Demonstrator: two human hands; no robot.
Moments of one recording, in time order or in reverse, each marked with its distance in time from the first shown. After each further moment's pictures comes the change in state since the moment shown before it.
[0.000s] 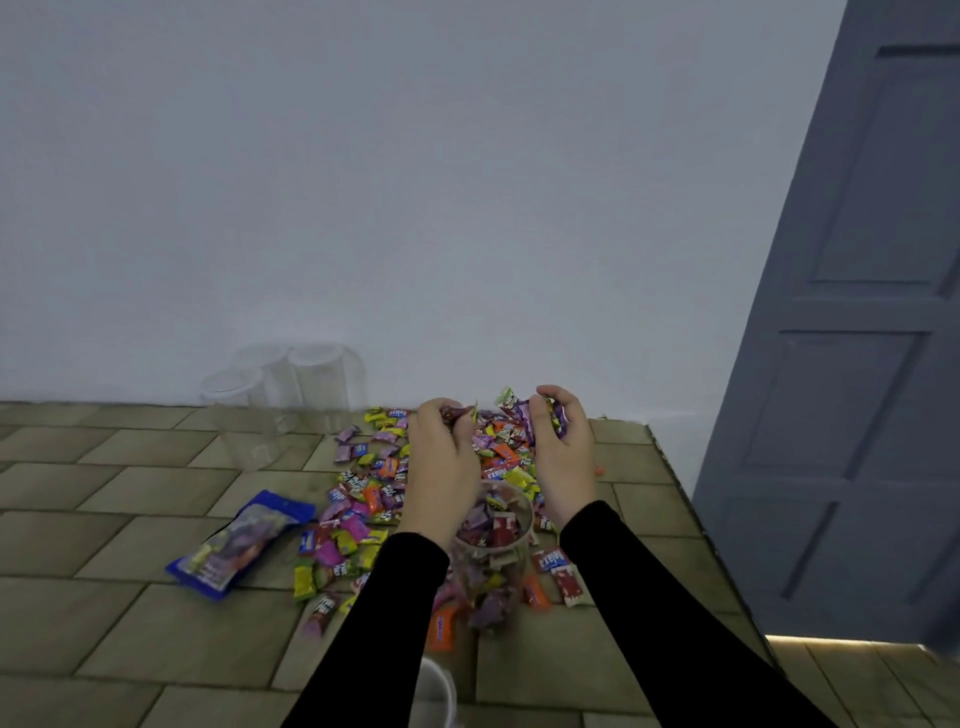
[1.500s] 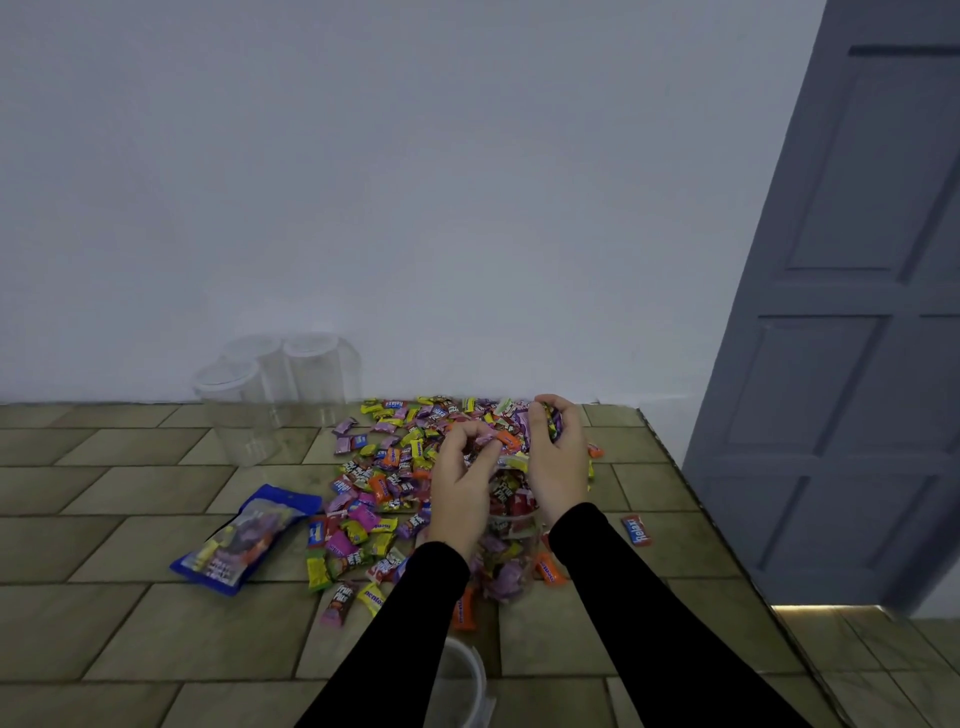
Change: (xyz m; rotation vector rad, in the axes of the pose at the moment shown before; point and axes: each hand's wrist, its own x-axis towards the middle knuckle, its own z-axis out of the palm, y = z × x) left_hand -0.024 -0.044 0.001 -0.493 -0.146 -0.065; right_hand -0.028 0.013 0.024 -0.183 0.152 0.004
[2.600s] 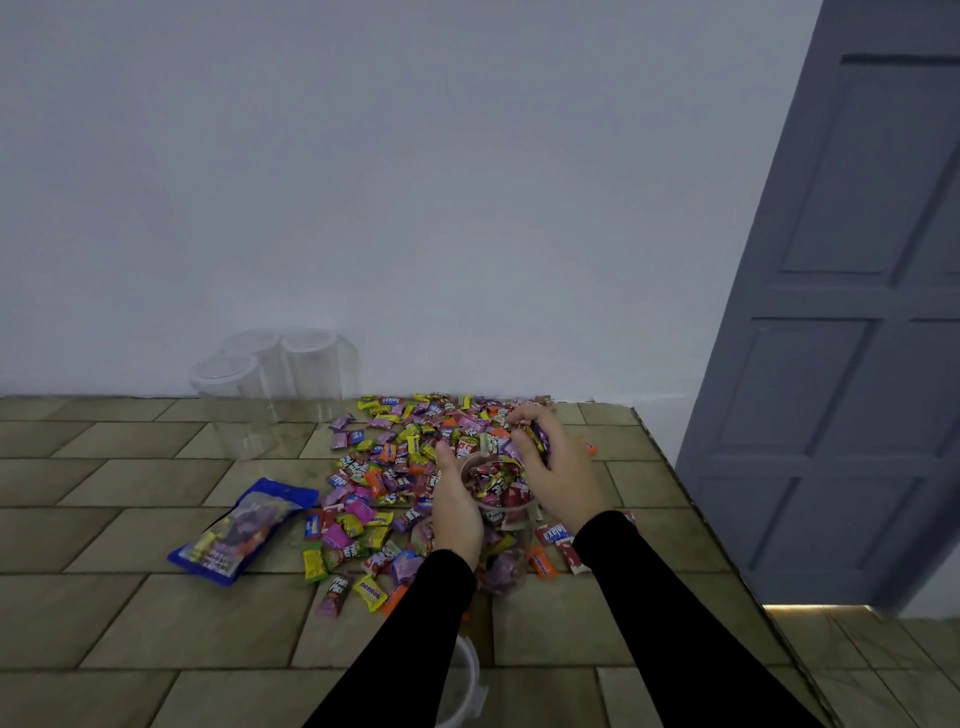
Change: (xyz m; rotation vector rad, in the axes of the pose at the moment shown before) left_hand -0.015 -0.019 0.009 -0.217 0.175 -0.414; right_hand -0.006 0.000 -0.031 -0.368 -0.369 -0.355
